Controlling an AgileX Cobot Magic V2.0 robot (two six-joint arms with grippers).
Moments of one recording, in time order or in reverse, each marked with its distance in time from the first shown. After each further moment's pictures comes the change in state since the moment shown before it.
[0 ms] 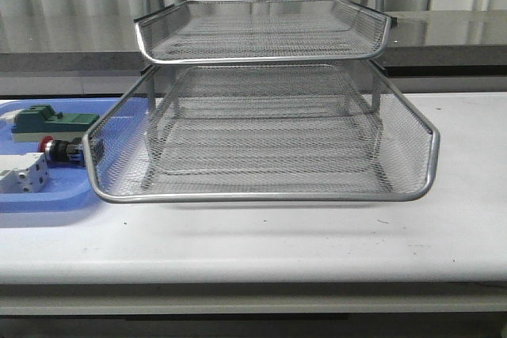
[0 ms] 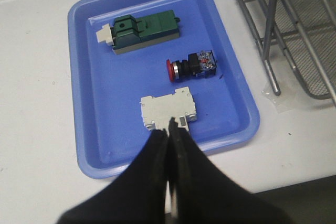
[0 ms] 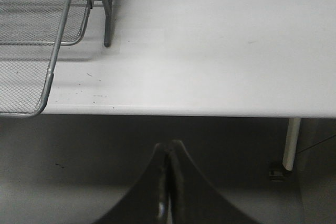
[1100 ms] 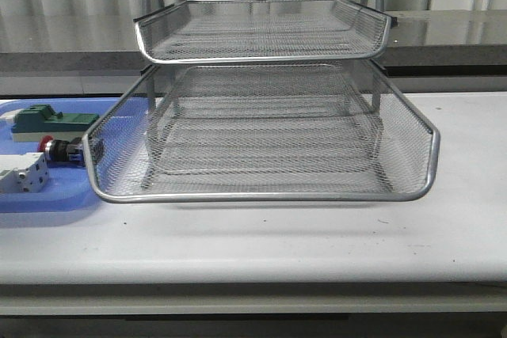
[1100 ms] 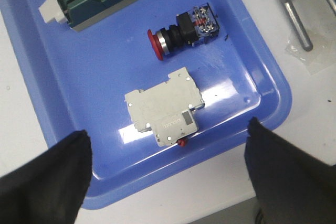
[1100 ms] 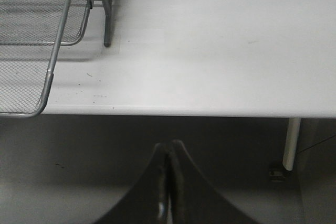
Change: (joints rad) left arm 0.000 0.384 -0.173 -0.023 0.048 0.220; right arm 0.000 0.000 0.000 0.000 0.000 0.002
